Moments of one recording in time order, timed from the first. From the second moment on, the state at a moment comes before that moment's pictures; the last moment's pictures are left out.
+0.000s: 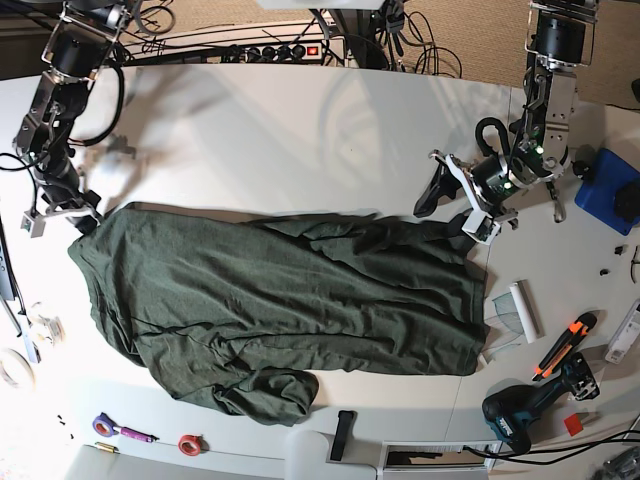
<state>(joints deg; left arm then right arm) 2.3 -20.1 6.2 79.8 -19.3 -37.9 15.2 2.7 24.9 29.9 66.5 36.5 13.8 -37.0</state>
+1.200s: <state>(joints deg) 1.3 -20.1 6.2 80.8 -10.7 -36.7 15.3 3.0 26.3 29.0 66.0 35.9 20.0 -39.2</state>
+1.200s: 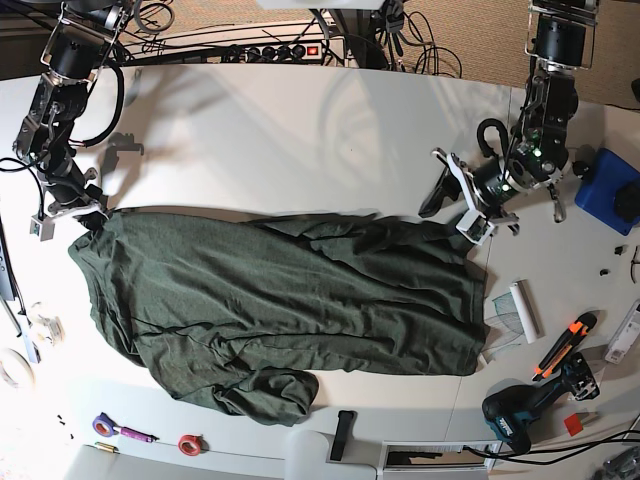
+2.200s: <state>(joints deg) -1.4 -20.7 6.2 80.3 -12.6 -38.1 17.8 2.9 27.4 29.0 66.0 37.4 25.4 -42.8</state>
